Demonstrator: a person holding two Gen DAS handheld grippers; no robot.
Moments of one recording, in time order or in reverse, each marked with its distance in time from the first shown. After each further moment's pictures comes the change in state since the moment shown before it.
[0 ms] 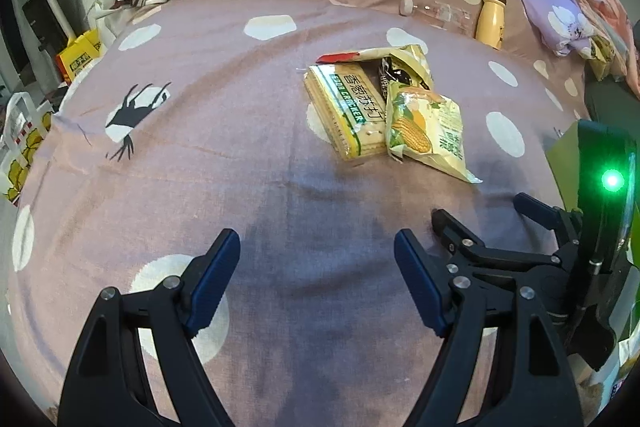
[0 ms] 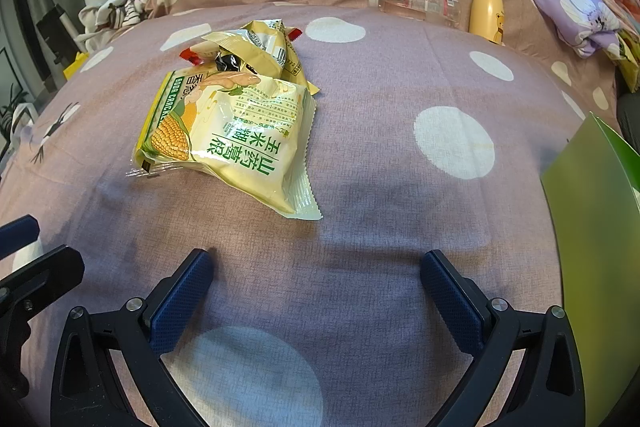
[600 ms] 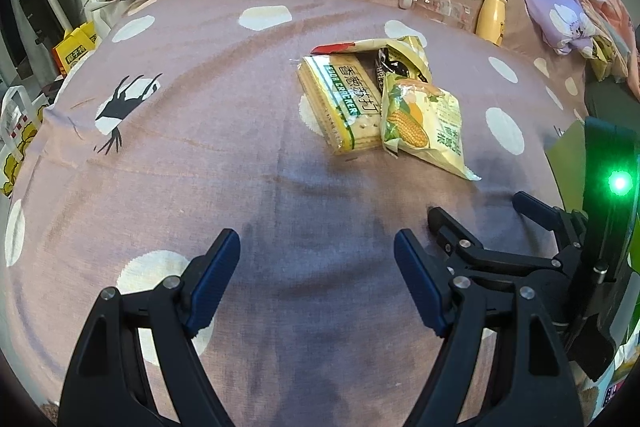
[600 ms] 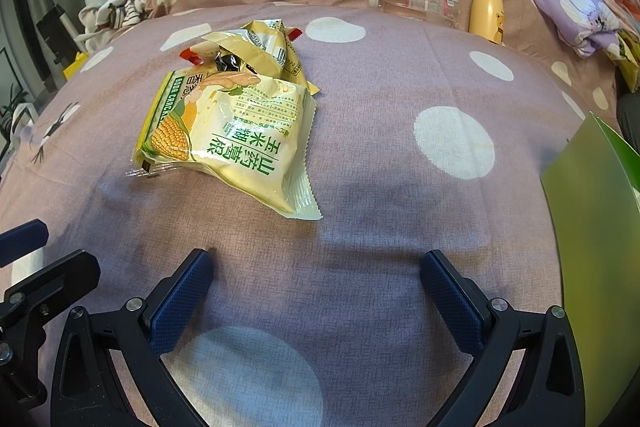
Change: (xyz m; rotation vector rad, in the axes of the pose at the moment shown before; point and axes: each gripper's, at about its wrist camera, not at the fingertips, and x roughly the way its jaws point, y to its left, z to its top) left arm 0.006 -0.005 -0.002 -0.015 0.024 -0.011; right arm 0.000 0.000 0.000 0.000 0.000 0.000
